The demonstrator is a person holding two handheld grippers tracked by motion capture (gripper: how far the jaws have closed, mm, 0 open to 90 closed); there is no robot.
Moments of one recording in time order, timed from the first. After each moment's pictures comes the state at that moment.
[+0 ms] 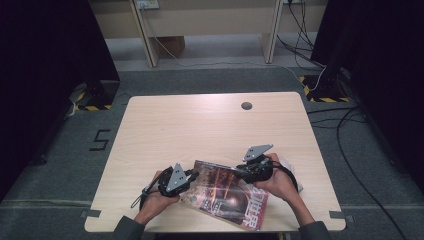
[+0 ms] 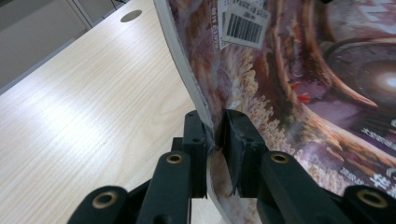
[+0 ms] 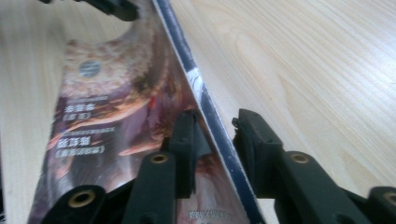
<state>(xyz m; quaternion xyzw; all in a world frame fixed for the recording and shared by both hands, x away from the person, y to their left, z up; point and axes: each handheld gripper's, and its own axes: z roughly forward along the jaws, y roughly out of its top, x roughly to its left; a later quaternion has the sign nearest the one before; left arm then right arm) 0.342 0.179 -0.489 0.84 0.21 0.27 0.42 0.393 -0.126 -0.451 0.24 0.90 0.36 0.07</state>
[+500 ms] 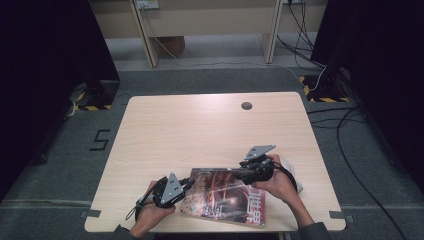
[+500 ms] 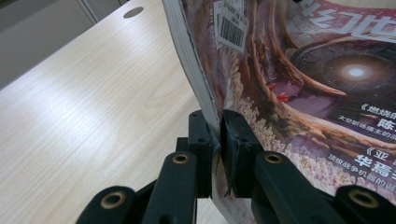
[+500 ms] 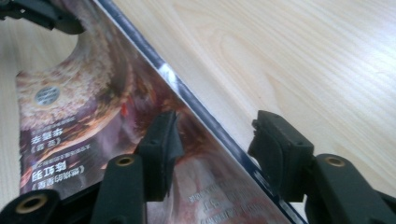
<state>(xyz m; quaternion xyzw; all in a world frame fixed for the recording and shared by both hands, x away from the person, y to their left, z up) 0.313 0.188 -0.488 0.83 0.22 0.27 0.43 0.392 -0.131 -0.453 0.28 0.88 0.38 0.08</state>
